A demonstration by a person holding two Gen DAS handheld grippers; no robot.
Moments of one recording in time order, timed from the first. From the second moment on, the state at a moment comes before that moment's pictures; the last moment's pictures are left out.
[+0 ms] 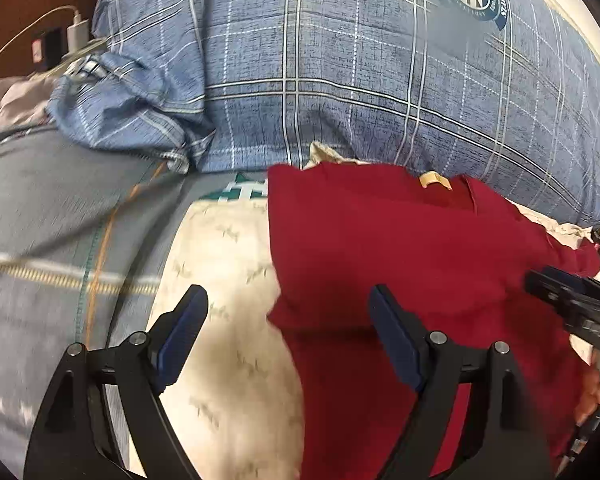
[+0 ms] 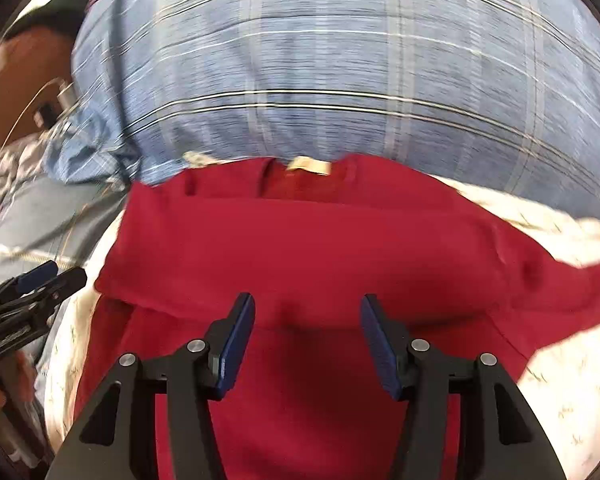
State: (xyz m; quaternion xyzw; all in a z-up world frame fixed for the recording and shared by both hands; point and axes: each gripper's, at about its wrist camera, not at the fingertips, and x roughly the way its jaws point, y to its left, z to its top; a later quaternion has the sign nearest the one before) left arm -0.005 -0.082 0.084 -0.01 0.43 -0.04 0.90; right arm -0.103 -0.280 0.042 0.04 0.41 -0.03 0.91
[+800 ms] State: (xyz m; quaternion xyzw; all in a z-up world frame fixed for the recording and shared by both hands) left arm 0.038 -0.101 0.042 0.01 0.45 -0.03 0.89; right arm -0.079 -0.337 0.028 0.07 0.42 -0.09 0.90
